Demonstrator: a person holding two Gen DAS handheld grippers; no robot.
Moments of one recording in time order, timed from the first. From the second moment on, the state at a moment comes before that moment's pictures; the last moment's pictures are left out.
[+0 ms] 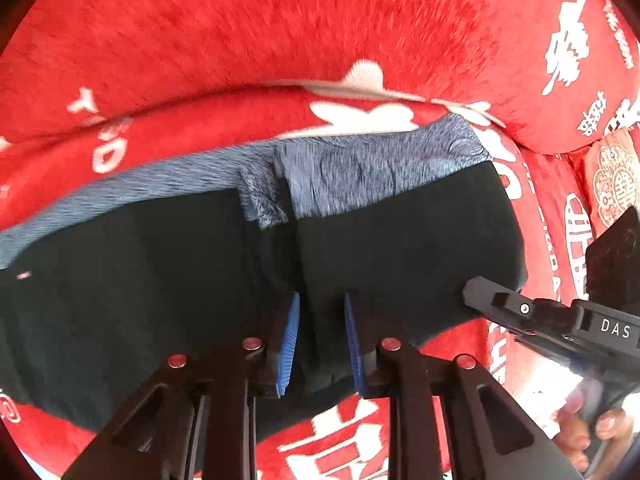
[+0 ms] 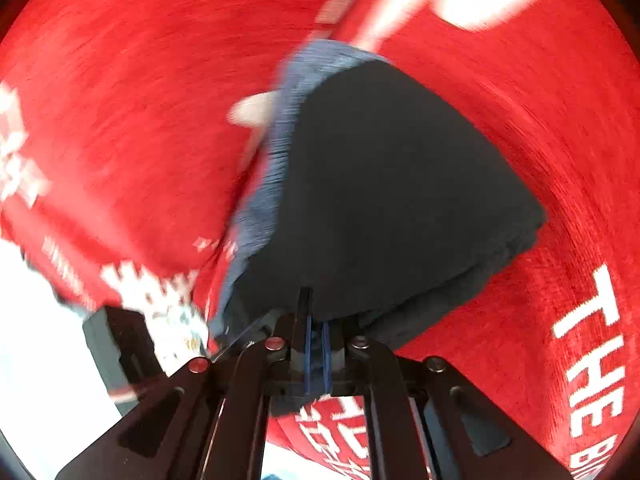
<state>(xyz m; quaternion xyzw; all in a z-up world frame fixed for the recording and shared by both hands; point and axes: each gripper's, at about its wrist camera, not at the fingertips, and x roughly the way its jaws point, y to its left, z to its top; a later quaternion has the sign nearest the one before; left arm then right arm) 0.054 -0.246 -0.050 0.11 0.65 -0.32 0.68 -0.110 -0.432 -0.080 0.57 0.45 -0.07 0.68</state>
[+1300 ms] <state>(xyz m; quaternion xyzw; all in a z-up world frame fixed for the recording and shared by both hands) 0.057 -0.158 -0.040 0.16 0.65 -0.16 0.72 0.019 -0.318 -0.071 0.23 0.61 0.03 0.76</state>
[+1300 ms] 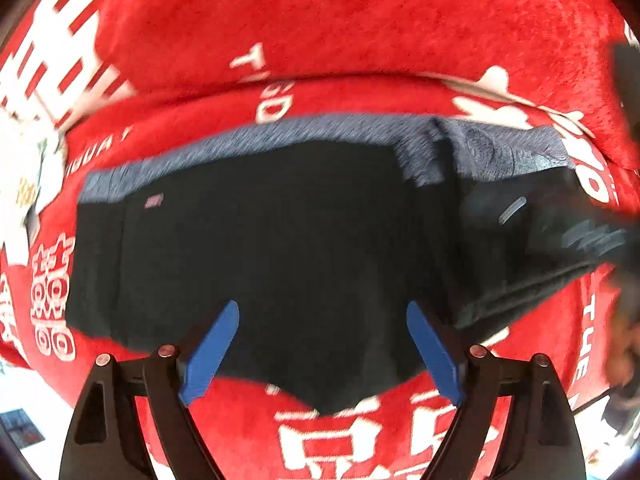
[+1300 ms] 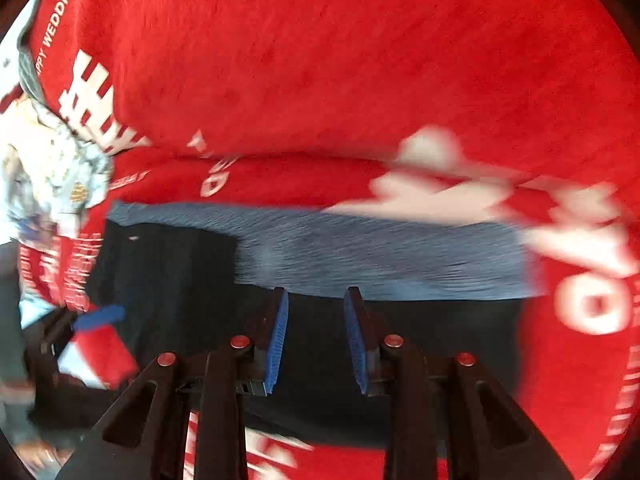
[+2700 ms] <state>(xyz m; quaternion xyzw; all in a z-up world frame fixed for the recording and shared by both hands) 0.079 0.101 -0.044 -0.04 0.72 -0.01 0.69 0.025 -0.096 -0.013 0.11 0.69 0.08 0.71</state>
